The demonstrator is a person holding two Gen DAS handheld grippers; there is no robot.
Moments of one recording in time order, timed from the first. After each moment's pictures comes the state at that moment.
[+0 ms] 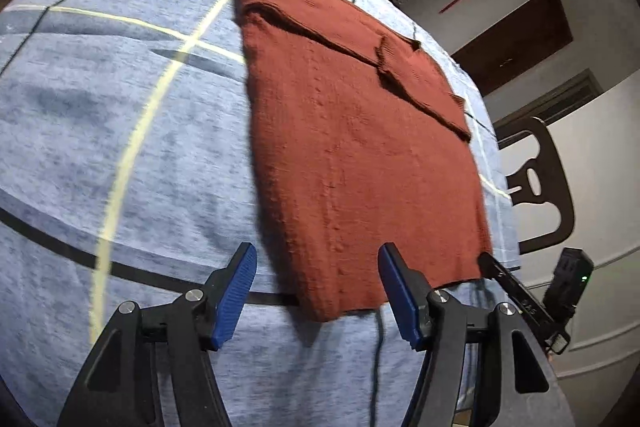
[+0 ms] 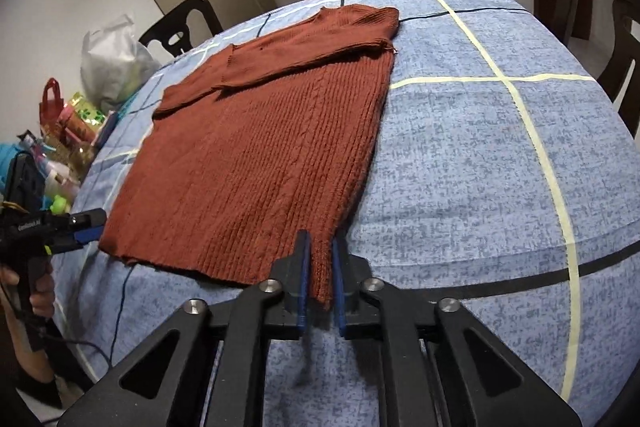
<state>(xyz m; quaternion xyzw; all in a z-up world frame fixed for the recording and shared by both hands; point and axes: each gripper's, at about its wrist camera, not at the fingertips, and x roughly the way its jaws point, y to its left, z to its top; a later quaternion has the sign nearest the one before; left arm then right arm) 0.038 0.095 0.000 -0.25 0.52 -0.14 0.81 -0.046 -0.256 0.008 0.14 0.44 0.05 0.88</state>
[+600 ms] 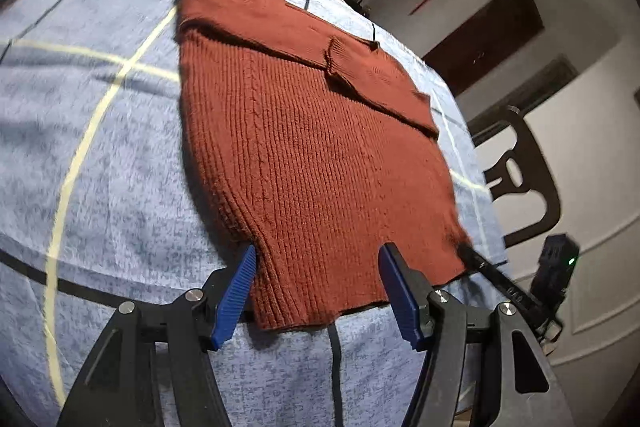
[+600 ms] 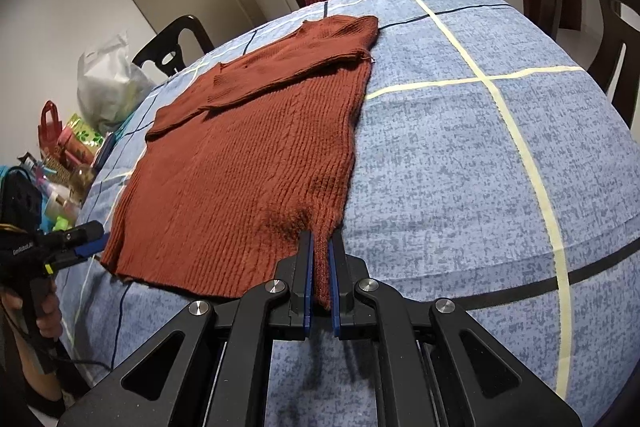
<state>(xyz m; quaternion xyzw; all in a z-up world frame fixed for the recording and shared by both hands) 0.041 0.065 0.009 -0.24 0.48 -0.18 0.82 -0.047 -0.273 0.006 0.17 0.43 0.03 0.89</state>
